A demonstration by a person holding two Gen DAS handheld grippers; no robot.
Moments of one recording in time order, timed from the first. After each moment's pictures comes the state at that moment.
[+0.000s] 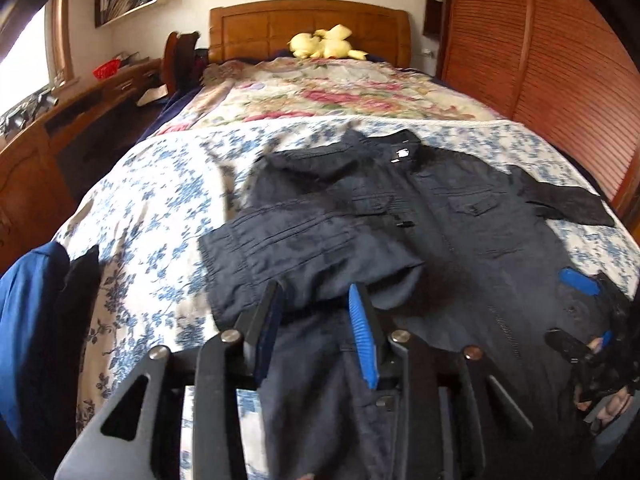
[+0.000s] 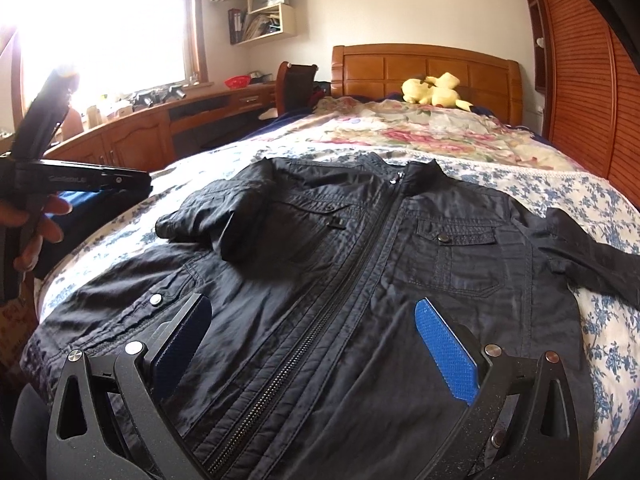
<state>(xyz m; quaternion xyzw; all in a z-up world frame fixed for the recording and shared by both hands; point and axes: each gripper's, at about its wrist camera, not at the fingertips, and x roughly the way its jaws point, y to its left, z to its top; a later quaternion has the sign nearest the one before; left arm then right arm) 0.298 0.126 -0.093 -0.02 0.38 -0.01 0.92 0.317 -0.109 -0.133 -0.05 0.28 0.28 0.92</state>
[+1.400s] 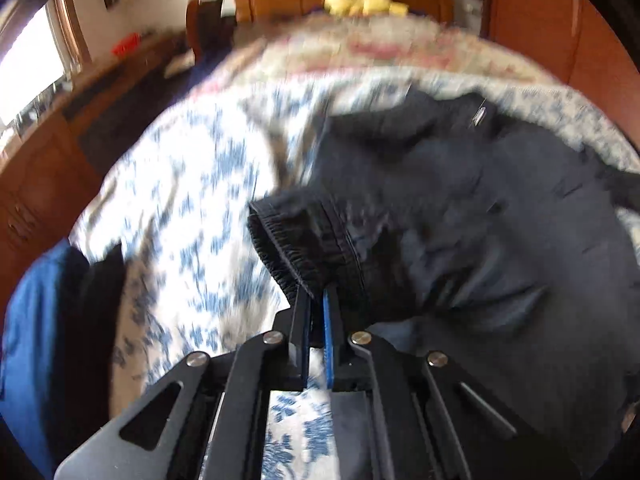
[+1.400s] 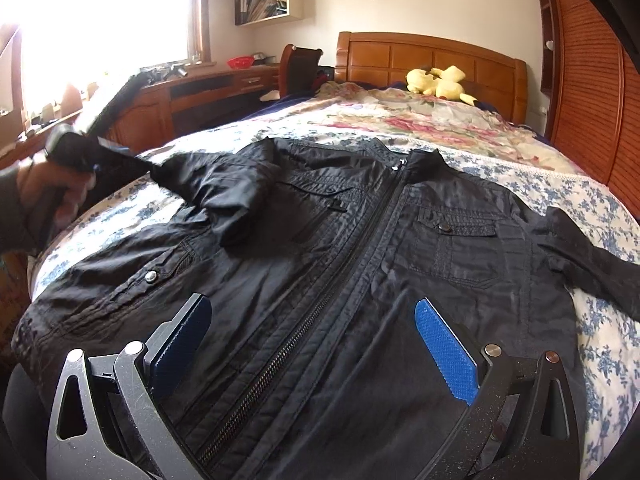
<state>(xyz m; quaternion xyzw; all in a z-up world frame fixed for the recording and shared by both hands) 0.358 0.137 -0.105 0.02 0.43 0.06 0.90 0.314 -0.108 -0.138 -0.08 0.30 0.27 0.91</state>
